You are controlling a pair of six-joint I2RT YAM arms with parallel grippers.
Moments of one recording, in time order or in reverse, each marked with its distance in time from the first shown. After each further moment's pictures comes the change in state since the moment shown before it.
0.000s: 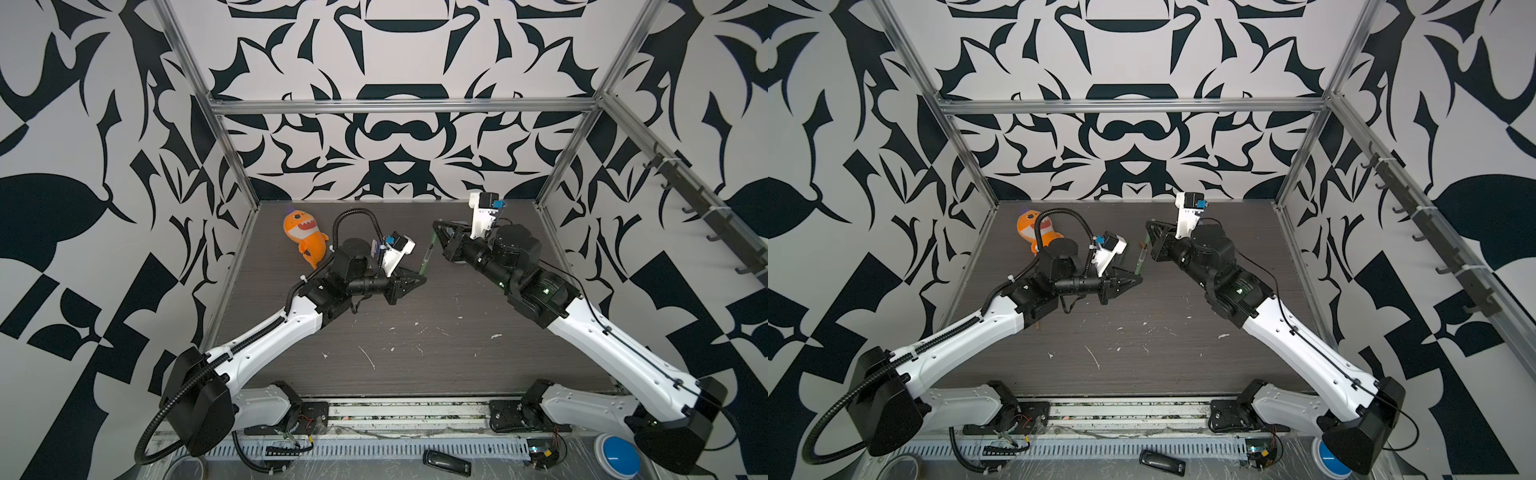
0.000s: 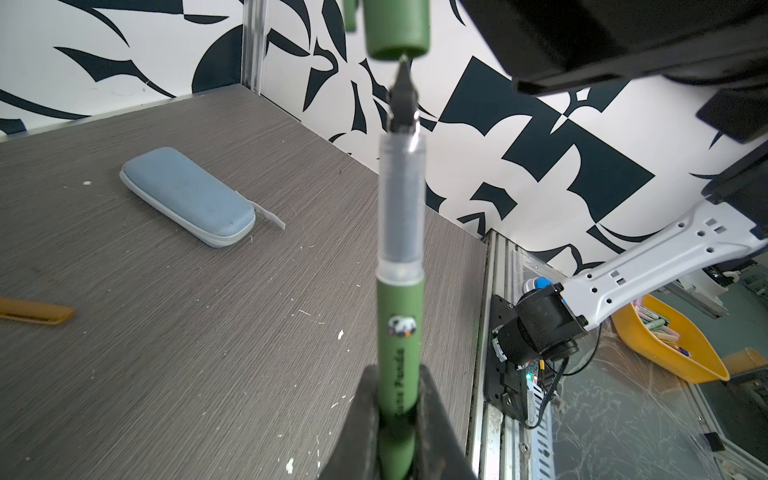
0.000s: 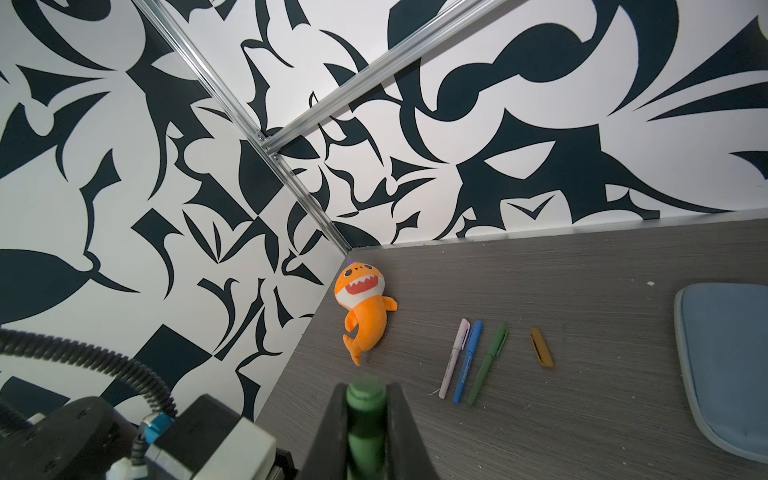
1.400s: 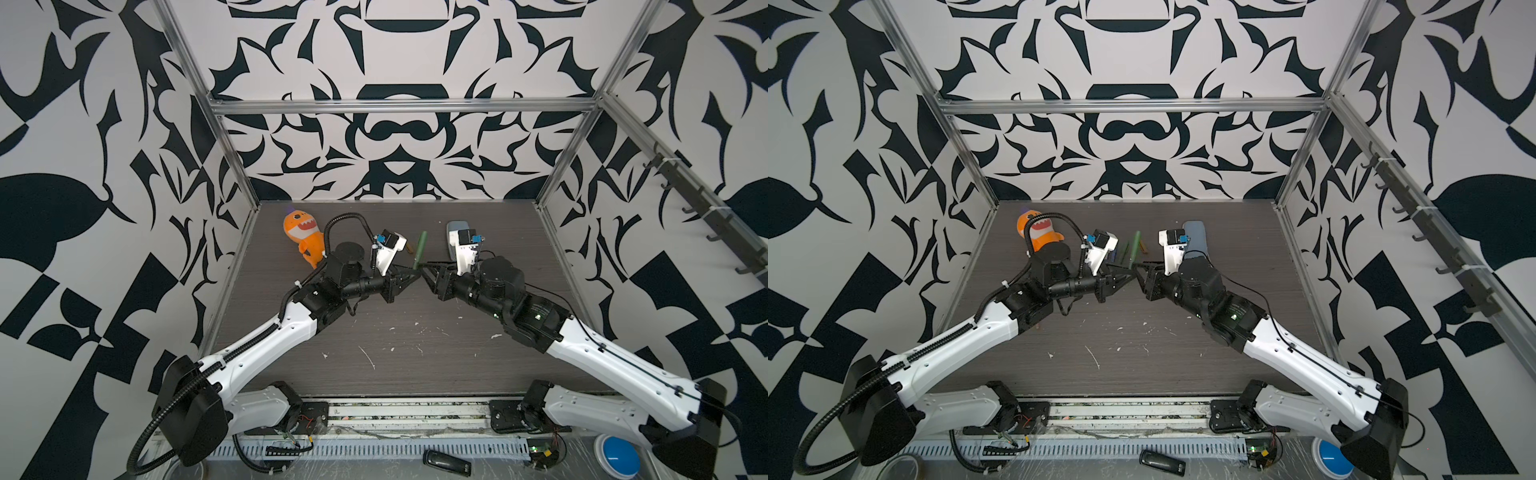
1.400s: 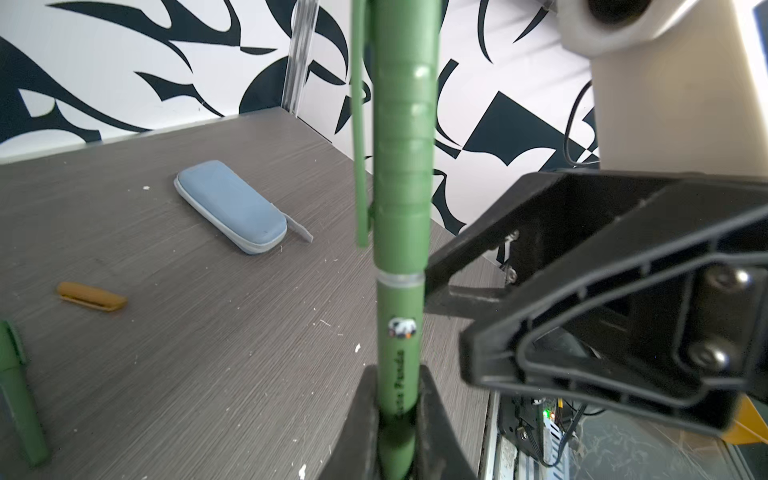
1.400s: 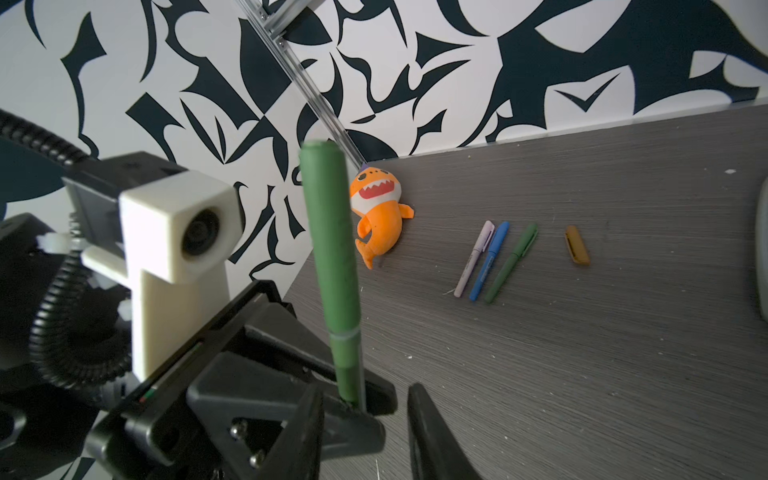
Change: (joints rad) left arm 0.005 -0.056 -0.051 0.071 -0.100 -0.064; right arm 0.130 -0.104 -0.196 -0.053 -0.023 0.021
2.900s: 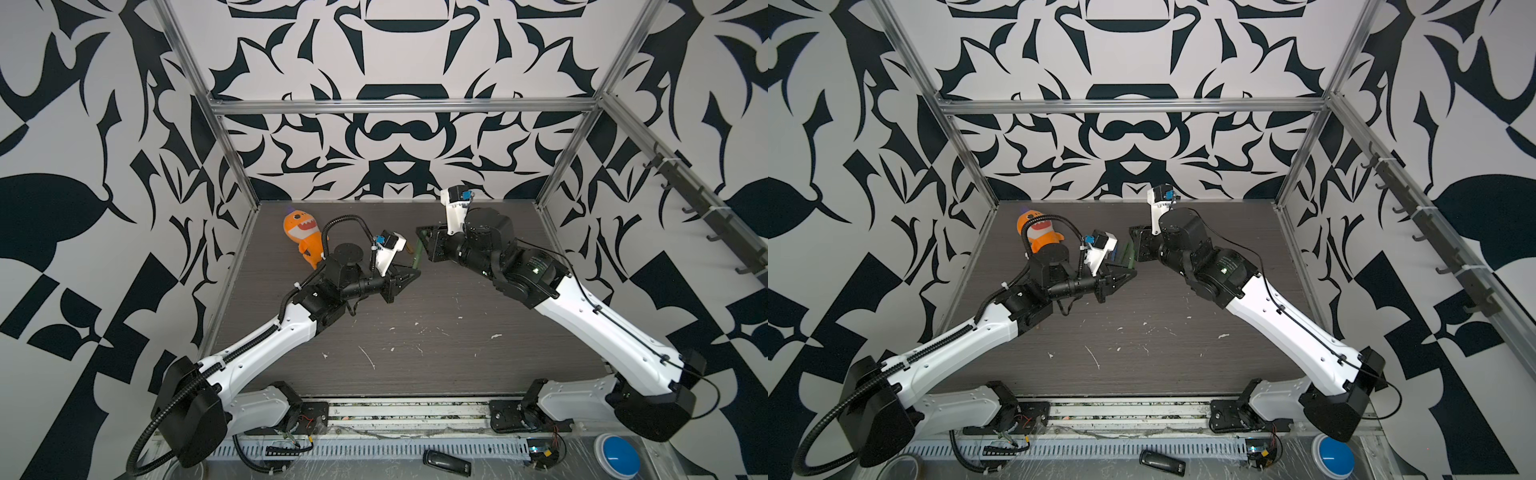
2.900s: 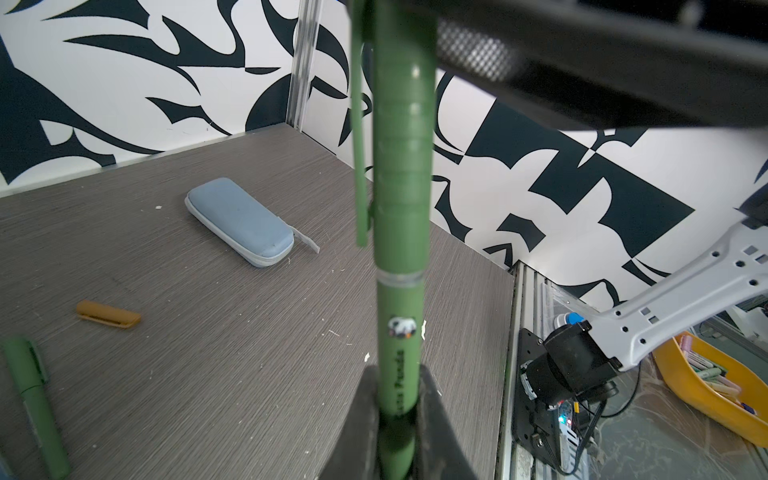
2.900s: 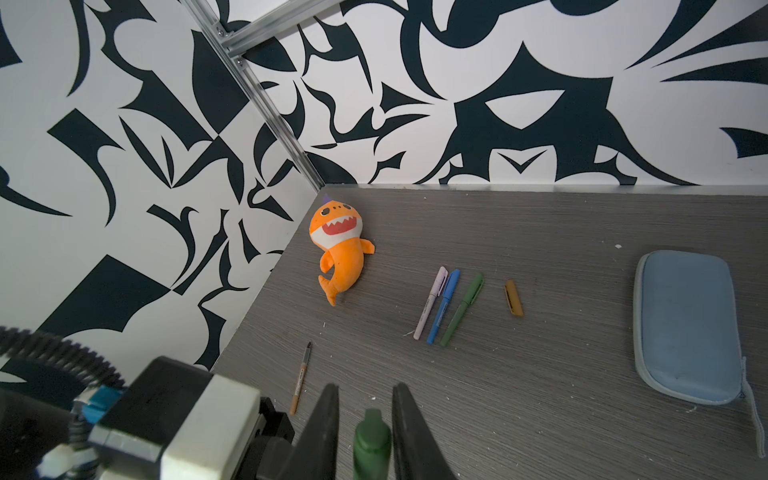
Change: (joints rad) left arm 0.000 -0.003 -0.017 0.026 -0.011 0.032; right arm -0.028 0.291 0.518 -0.325 0.105 -0.103
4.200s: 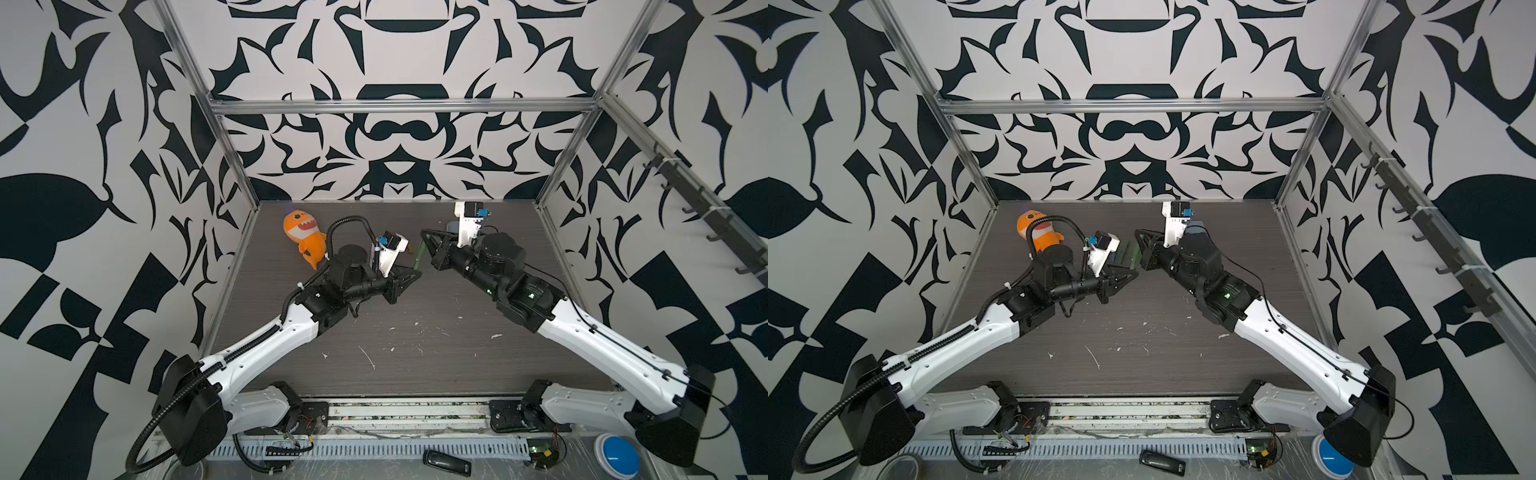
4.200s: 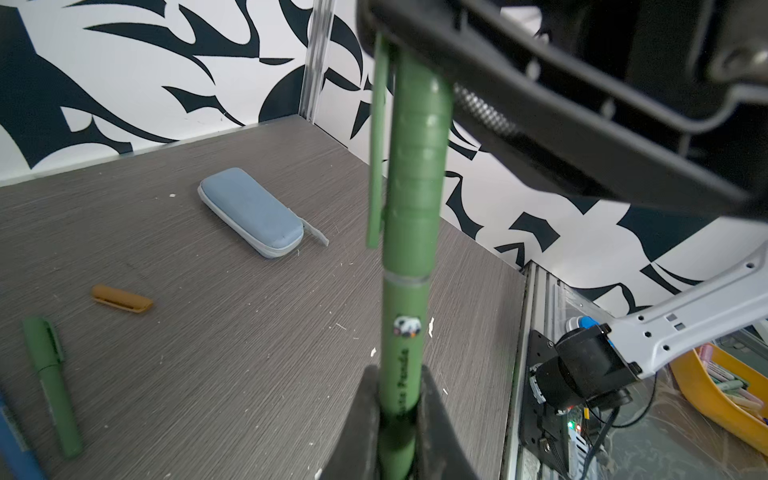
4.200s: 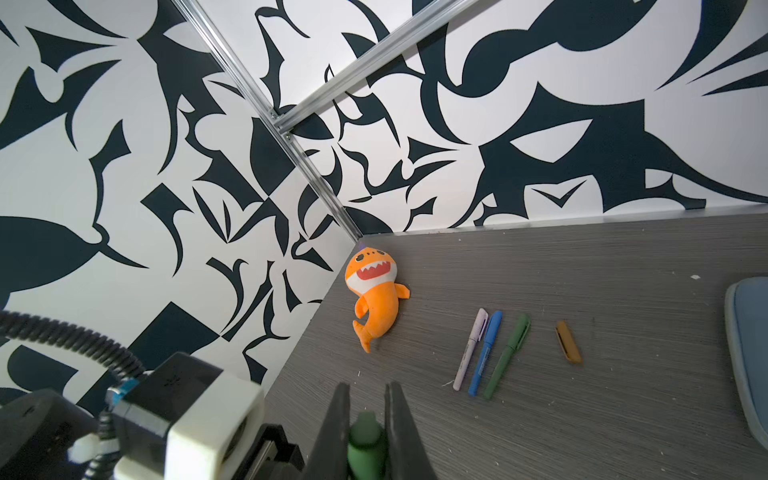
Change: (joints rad) left arm -0.012 0.014 0.024 -0.027 -0.069 -0.004; right arm -0.022 -0.162 -0.402 0.460 -0.053 0.077
